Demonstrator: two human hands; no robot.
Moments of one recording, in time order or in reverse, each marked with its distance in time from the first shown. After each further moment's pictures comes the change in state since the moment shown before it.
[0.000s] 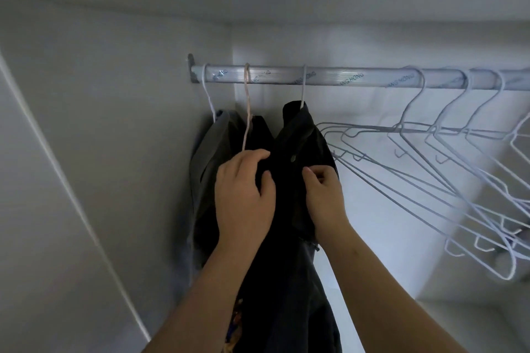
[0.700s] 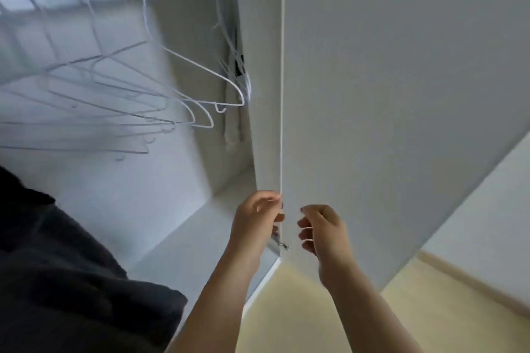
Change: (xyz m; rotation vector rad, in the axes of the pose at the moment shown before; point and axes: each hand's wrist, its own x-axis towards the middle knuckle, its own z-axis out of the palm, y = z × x) left_hand -0.278 0.234 0.089 -0.709 -1.377 -0.450; right_hand -0.275 0.096 -0.325 0.227 0.903 0.404
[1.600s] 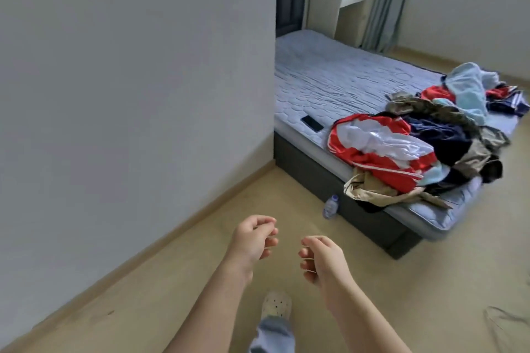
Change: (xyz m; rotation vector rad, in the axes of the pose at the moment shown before) left_hand -0.368 -0.079 0.568 0.486 -1.388 -0.130; right_hand -0.245 0.142 -0.597 0.729 1.223 0.188
